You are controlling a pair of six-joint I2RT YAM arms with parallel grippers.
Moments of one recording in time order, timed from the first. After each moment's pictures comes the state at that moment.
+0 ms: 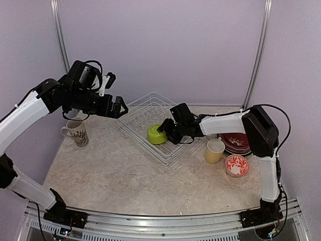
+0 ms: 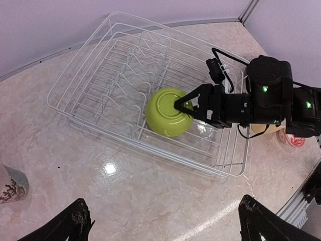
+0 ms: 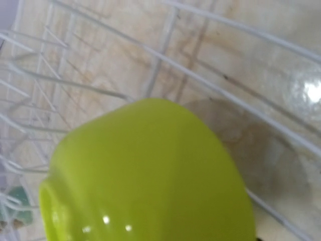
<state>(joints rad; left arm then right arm) -0.67 1.36 1.52 -0.86 -0.04 -0.28 0.75 2.16 1.53 -0.06 -0.03 1.19</state>
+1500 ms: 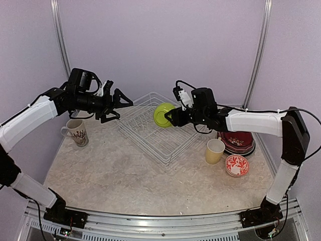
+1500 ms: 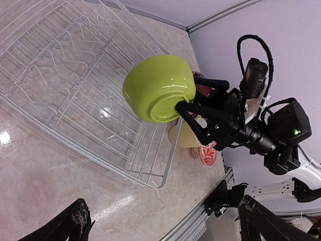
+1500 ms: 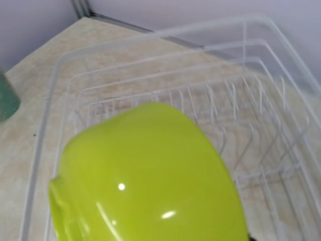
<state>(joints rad) -0.47 1.41 1.37 -0.57 0.50 -0.65 0.72 1.78 1.31 0.08 -0.04 0.15</state>
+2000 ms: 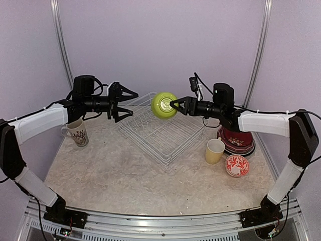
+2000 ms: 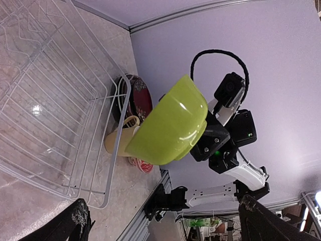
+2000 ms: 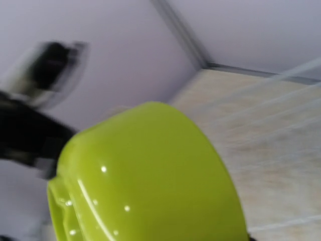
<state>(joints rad) -0.41 1.49 1.20 -0.04 0.80 -0.99 0.58 1.68 1.17 0.40 -0.53 0.49</state>
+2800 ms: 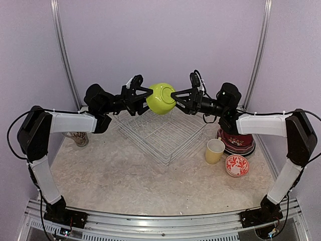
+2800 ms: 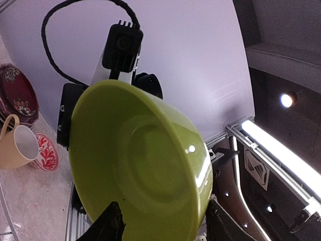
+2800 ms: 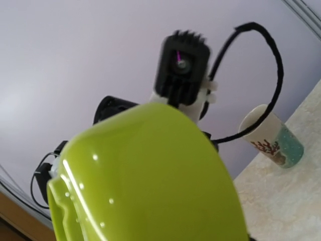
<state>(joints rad) -0.54 1.83 1.19 1.17 1.06 -1.64 0.58 1.70 1.12 0.85 -0.83 1.05</state>
